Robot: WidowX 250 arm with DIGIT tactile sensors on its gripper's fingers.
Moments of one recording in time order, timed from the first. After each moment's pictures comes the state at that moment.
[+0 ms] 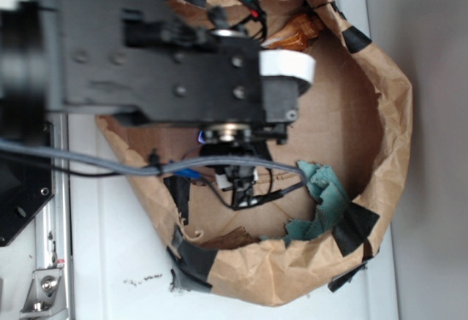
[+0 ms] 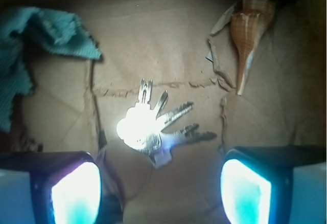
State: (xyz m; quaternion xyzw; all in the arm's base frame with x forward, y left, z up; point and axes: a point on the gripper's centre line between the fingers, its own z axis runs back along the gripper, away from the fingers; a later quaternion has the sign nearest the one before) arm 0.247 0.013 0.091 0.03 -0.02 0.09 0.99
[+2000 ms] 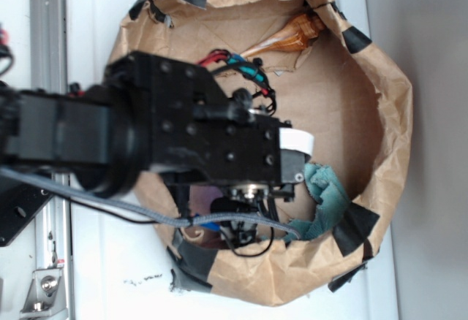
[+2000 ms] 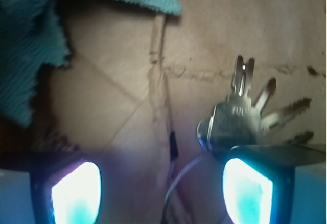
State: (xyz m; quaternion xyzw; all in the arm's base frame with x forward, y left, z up) arm 0.251 -0.030 0.041 -0.02 0.00 0.05 1.00
